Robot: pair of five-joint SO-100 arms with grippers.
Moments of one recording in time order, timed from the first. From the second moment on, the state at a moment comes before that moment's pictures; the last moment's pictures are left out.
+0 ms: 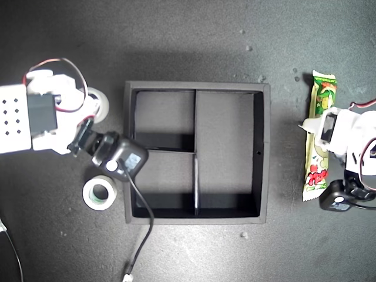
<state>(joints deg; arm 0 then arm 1) -4.7 88.2 114.5 58.9 -60.1 1.1 81.2 107.1 56.0 17.8</state>
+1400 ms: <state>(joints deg) -3.3 76.9 68.6 81.7 -50.5 -5.7 52.1 32.2 80.2 15.6</state>
